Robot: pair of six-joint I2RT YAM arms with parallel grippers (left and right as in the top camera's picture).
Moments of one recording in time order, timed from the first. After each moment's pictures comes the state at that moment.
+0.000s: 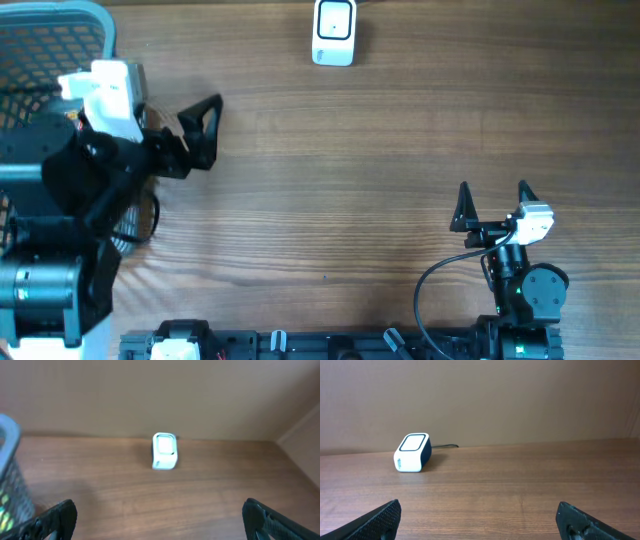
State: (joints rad) left arm -0.02 0.97 1.41 -0.82 0.28 -0.15; right arm -0.05 0.01 0.01 0.00 -0.10 0.08
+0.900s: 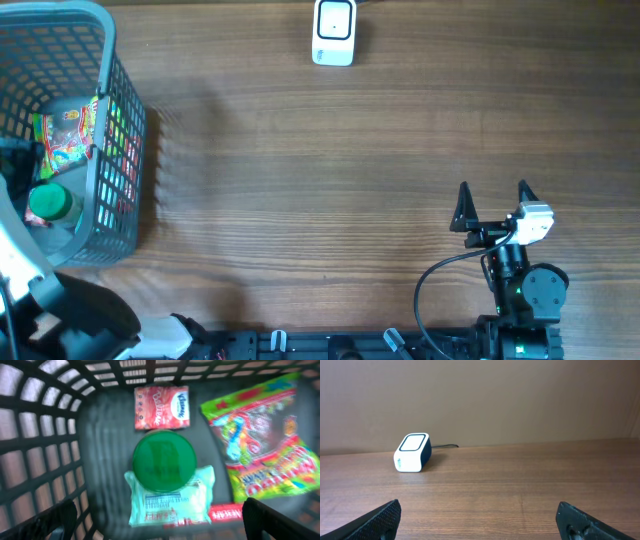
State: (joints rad) left arm 0.71 1.63 1.51 -1.15 -0.17 -0.77; right arm -0.05 0.01 0.01 0.00 -0.10 0.08
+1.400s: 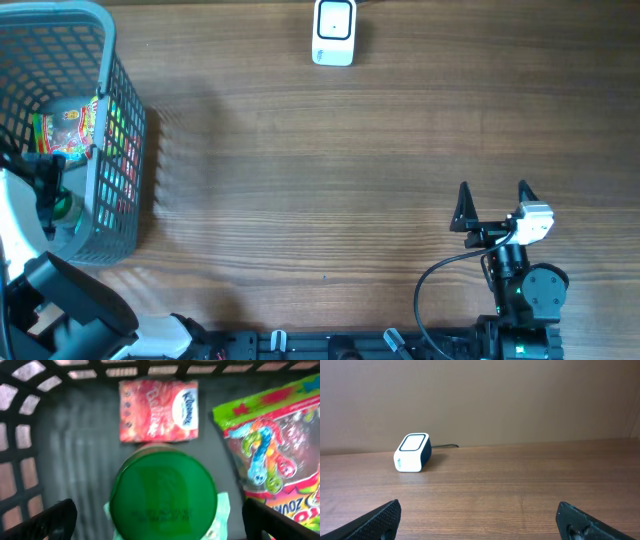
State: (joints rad) left arm 0.72 1.64 1.24 -0.82 -0.17 -0.78; right arm -0.05 0.01 0.01 0.00 -0.10 0.08
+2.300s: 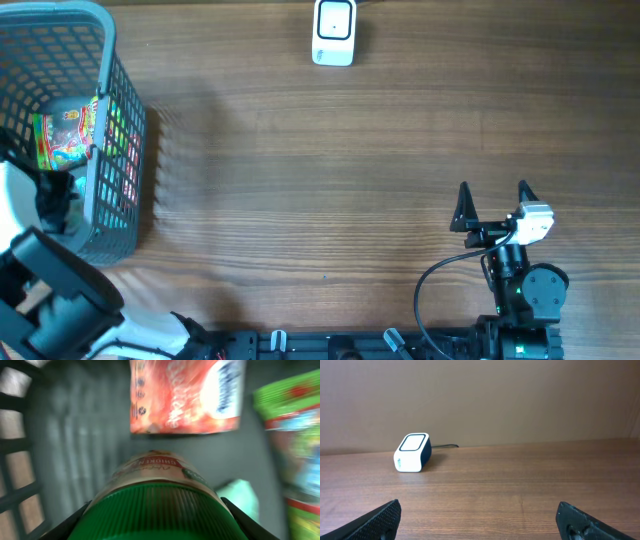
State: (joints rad) left arm 0.72 1.74 1.27 -0.89 -0.17 -0.79; right arm -0.05 0.01 0.01 0.00 -0.10 0.08
